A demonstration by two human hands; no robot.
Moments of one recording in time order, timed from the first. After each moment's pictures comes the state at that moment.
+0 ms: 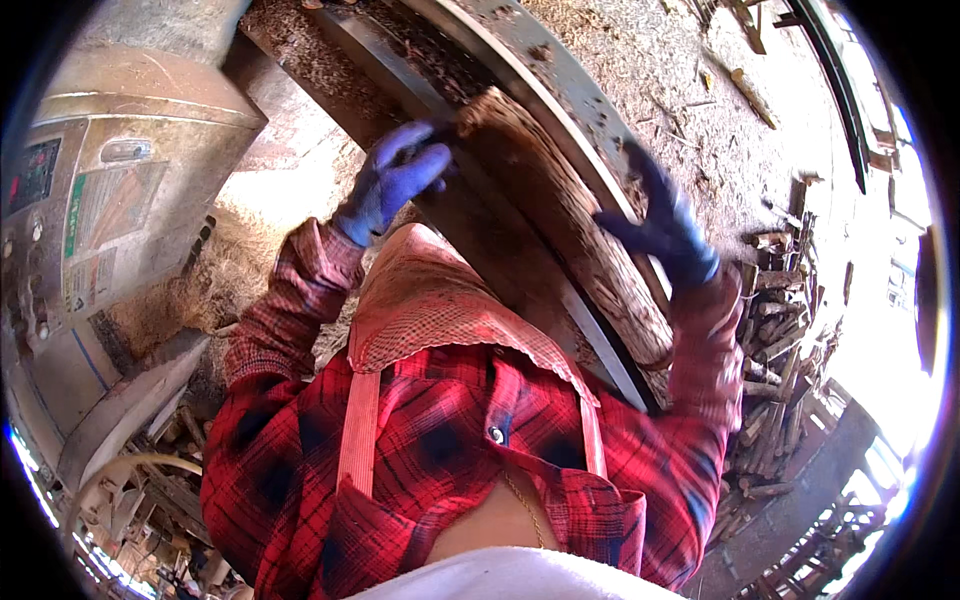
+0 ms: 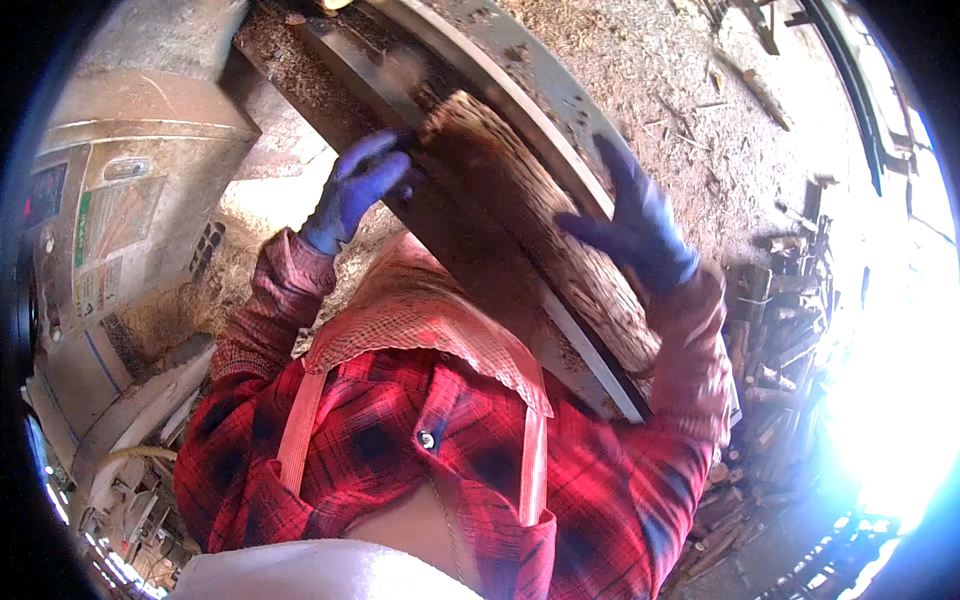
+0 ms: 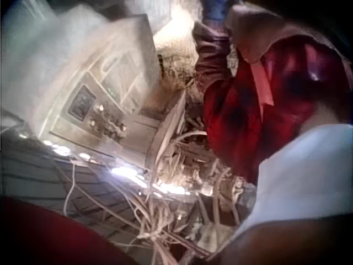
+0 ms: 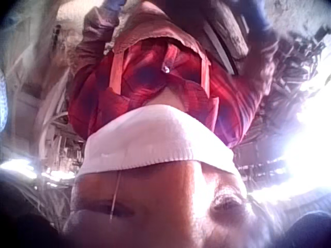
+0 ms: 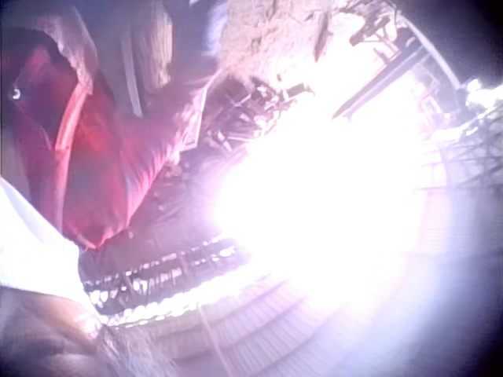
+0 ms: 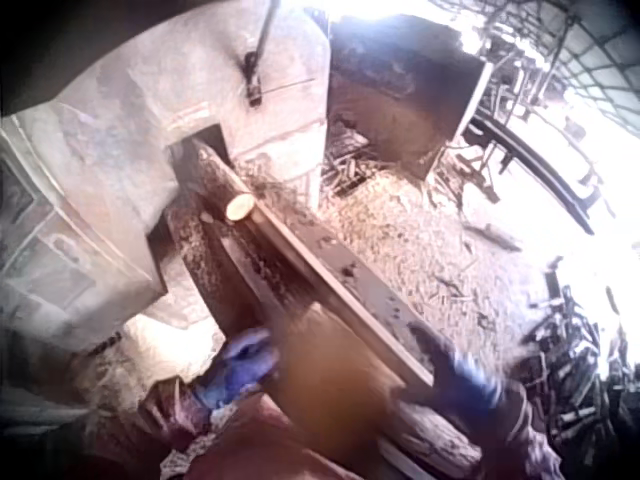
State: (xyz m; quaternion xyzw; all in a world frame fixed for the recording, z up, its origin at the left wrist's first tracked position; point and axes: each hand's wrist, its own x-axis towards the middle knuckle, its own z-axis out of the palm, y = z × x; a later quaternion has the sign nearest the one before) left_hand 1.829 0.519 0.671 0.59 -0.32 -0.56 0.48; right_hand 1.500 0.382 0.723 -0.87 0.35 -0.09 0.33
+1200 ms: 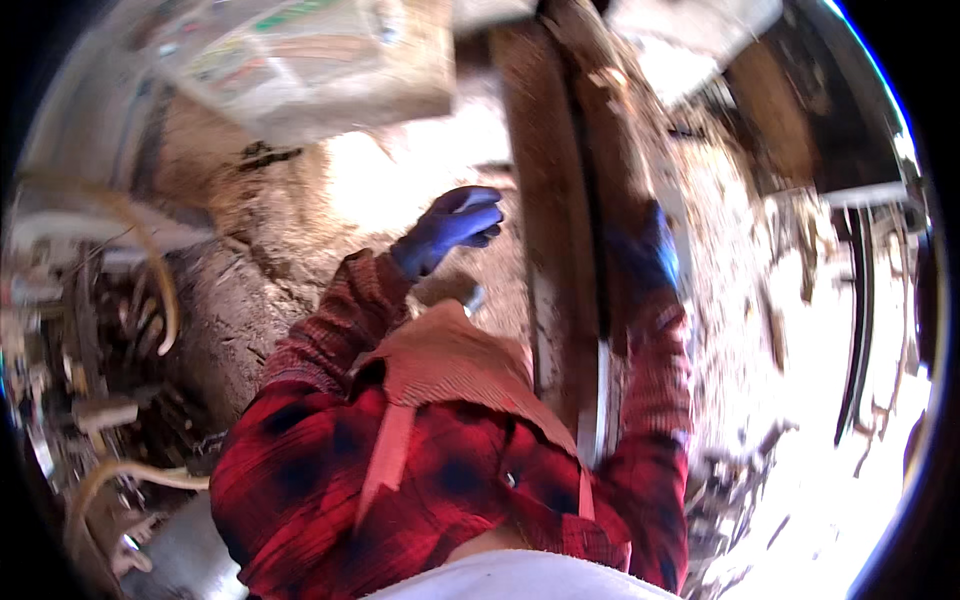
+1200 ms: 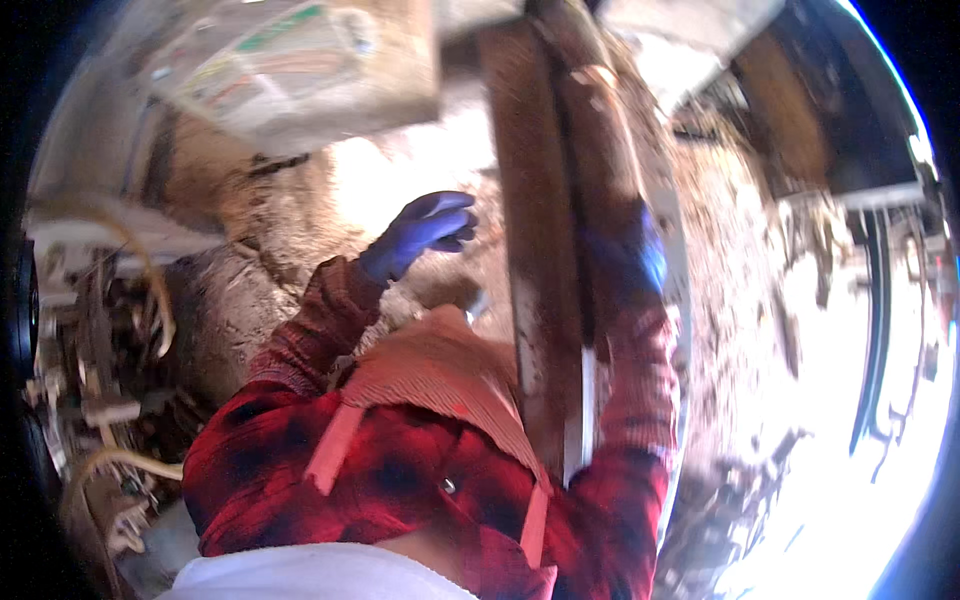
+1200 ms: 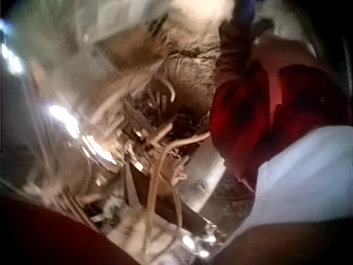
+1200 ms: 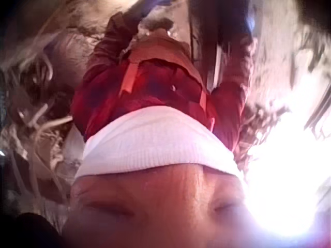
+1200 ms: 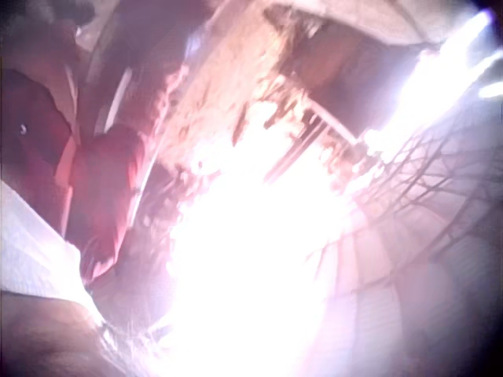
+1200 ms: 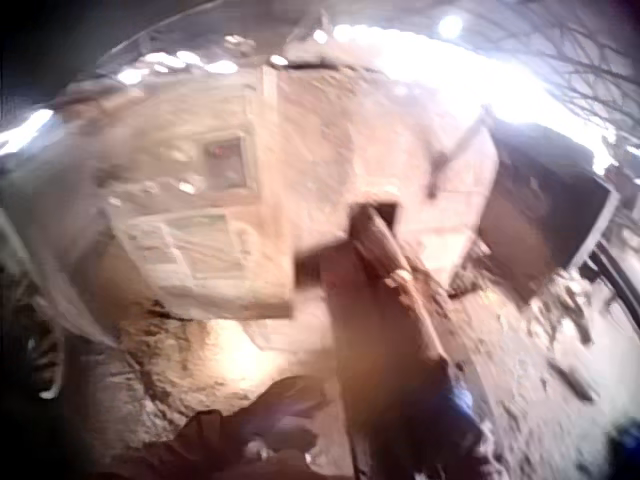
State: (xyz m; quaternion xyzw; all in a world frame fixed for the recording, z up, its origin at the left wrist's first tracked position) left_hand 1.870 0.625 0.698 0.56 -0.19 -0.50 0.64; right_hand 1.688 0.369 0.693 -0.87 0.43 -0.04 0.25
